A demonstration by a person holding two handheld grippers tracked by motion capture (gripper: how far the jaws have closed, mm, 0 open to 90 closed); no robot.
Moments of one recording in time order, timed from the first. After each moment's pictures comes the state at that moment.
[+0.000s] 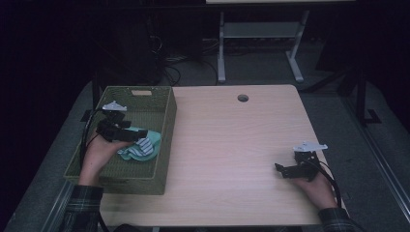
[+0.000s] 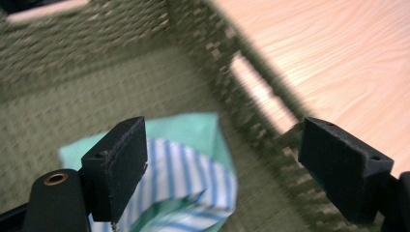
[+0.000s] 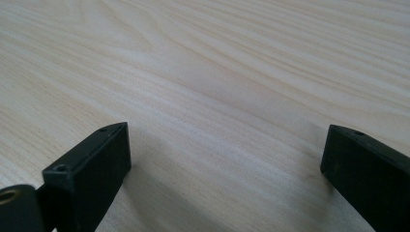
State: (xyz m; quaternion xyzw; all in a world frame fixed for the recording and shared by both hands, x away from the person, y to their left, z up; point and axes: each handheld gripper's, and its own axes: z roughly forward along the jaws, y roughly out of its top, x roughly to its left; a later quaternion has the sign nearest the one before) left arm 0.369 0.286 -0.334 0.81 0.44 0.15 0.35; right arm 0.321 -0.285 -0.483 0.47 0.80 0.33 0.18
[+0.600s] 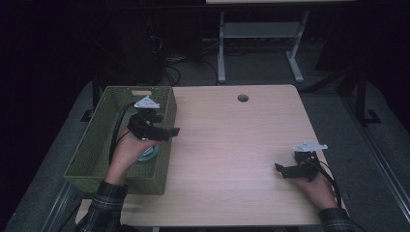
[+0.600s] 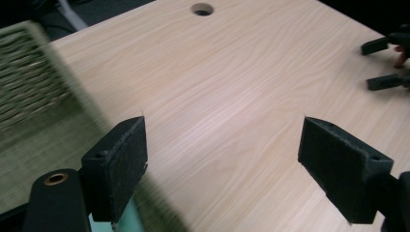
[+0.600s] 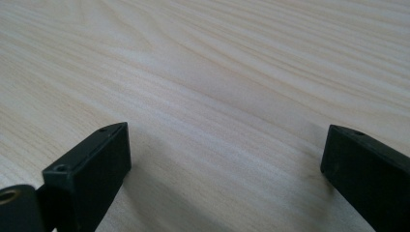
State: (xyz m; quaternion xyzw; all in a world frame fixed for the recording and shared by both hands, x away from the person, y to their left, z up) left arm 0.364 0.196 -0.320 0.83 0.37 0.13 0.40; right arm 0.321 -0.285 -0.483 0.47 0.80 0.34 0.18
